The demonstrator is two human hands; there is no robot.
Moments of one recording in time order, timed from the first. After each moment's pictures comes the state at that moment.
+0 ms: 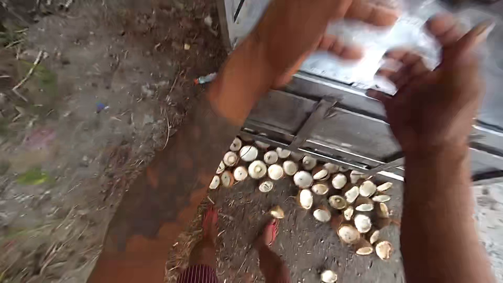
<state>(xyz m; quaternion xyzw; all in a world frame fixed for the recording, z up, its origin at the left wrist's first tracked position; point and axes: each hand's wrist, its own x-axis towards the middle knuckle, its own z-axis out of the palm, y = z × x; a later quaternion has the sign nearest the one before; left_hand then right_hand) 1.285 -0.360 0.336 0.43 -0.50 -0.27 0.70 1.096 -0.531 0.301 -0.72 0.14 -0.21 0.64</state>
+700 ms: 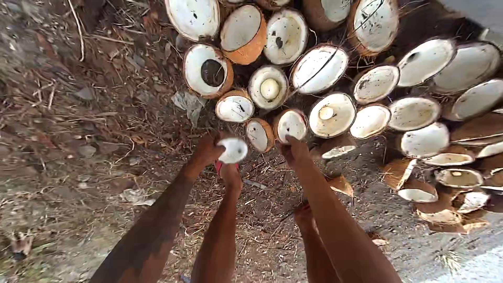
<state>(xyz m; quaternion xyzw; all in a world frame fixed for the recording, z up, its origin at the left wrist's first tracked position) 1.300 -0.030 -0.419 0.80 -0.03 -0.57 0.18 1.140 -0.262 -0.437 -0.28 0.73 0.10 0.62</state>
